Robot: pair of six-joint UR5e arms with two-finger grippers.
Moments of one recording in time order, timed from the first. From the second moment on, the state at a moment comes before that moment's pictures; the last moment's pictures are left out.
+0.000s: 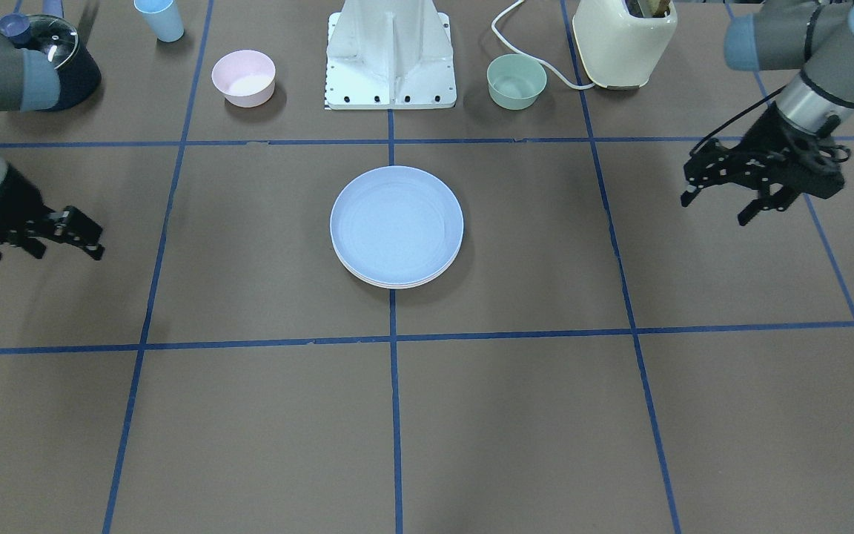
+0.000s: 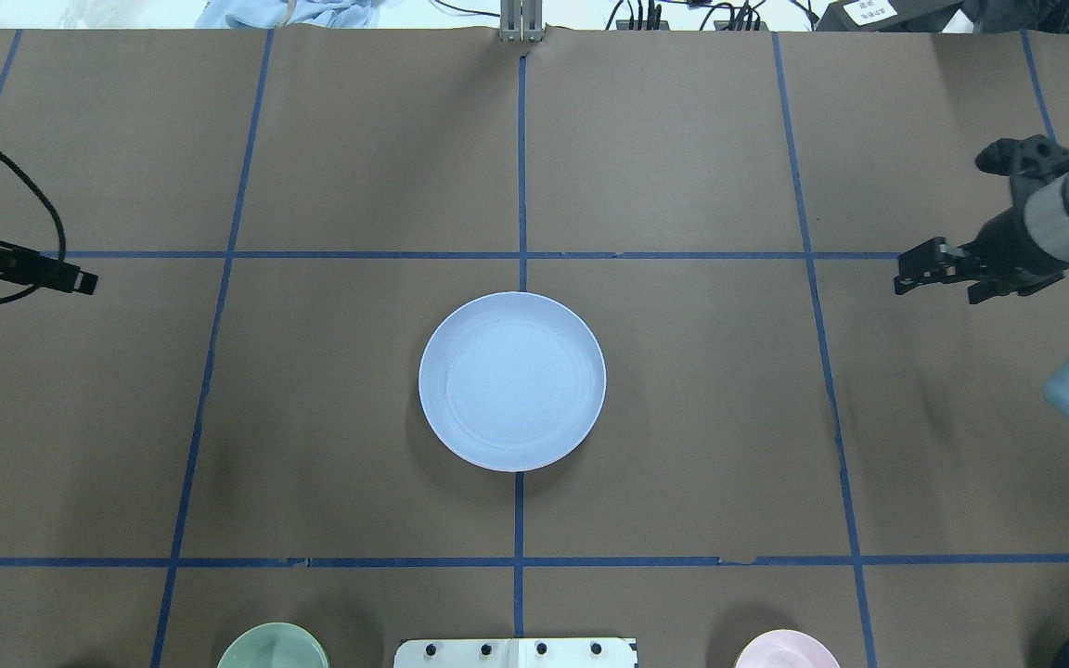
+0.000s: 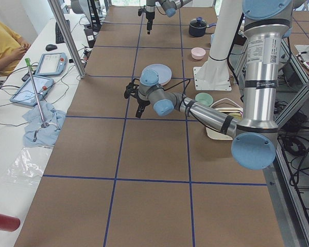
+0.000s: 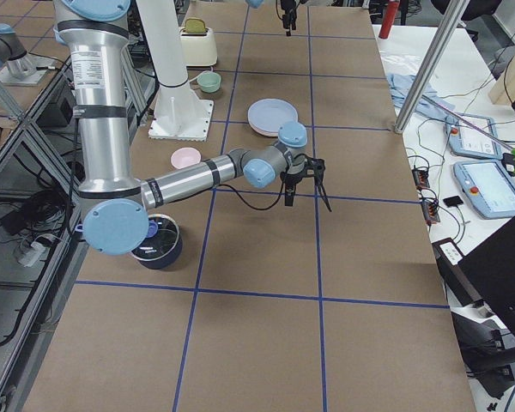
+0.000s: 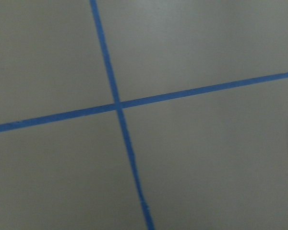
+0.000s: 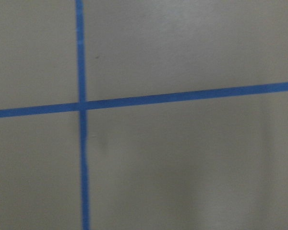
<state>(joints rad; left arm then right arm) -1.08 -1.54 -1.88 -2.11 -2.21 -0.54 1.06 -1.55 1.79 -1.23 2.23 0.82</state>
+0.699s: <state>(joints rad) -1.42 -1.52 -1.66 -2.10 -2.28 -0.18 1.39 -1.55 1.70 -1.52 2.33 0.23</state>
